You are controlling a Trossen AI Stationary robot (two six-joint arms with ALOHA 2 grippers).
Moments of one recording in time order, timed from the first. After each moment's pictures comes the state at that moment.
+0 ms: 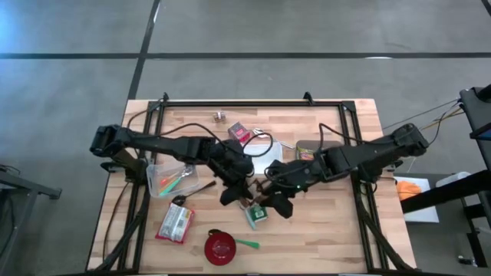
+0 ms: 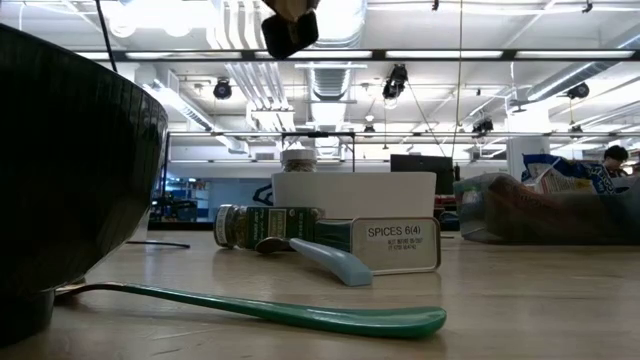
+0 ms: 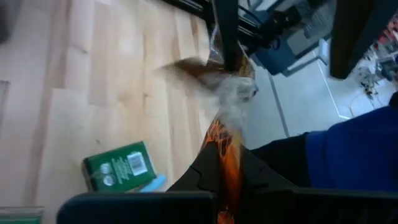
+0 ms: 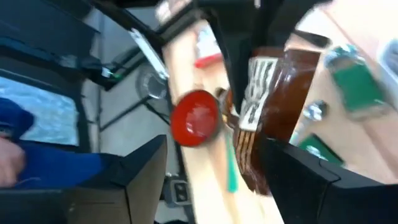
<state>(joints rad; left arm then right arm) -0.07 1.62 1.35 -0.39 0.49 -0.40 0.32 1.51 1.44 -0.57 -0.03 0.86</state>
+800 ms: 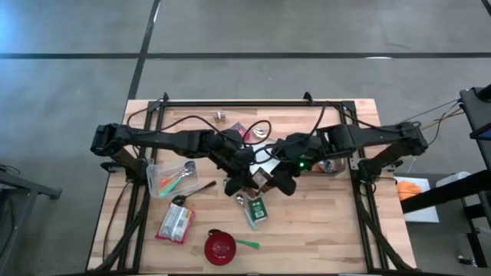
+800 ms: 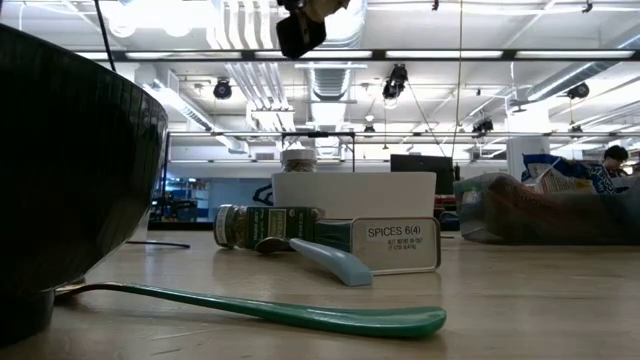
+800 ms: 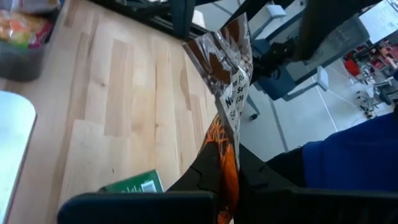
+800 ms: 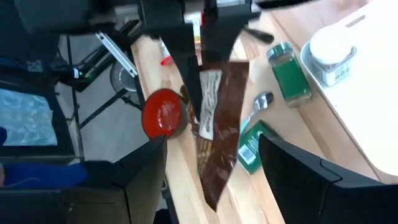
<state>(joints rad) -0.01 1.62 1.35 -0.31 0.49 -0.42 0.16 1.50 1.60 -0.88 -0.12 0.80</state>
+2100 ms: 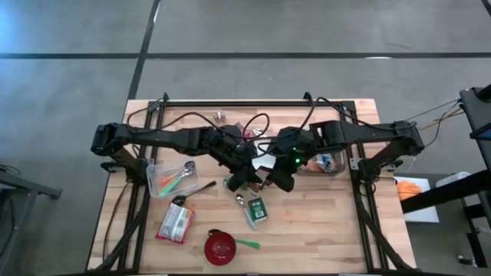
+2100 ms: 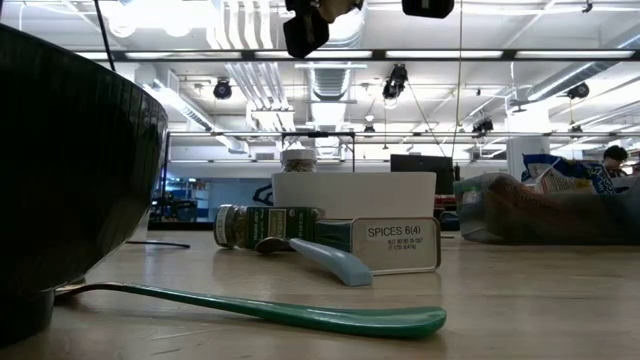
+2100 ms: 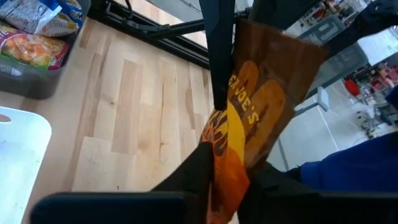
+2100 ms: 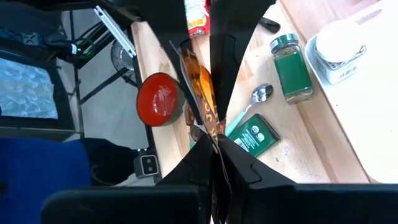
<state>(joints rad) 0.01 1.62 1.35 -0.25 0.46 -0.46 0.09 1.53 1.60 -0.88 -0.25 0.68</state>
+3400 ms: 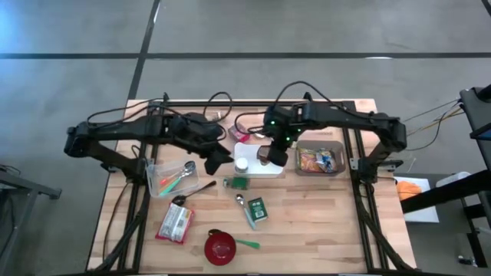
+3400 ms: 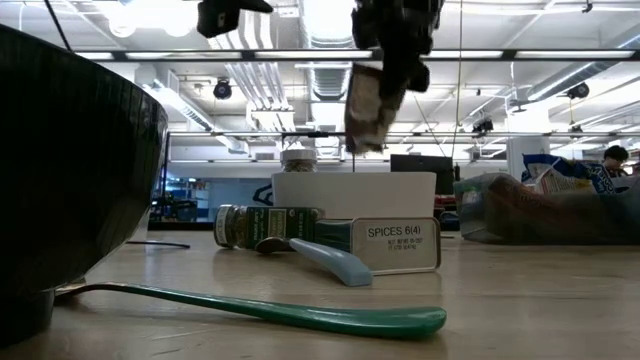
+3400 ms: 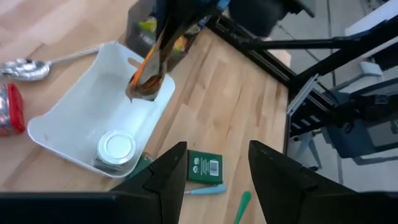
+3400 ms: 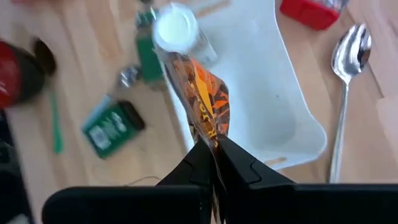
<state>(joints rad) 0.04 1.31 1.33 -0.69 0.12 -0.58 -0.20 1.68 1.59 -1.08 -0.20 0.22</state>
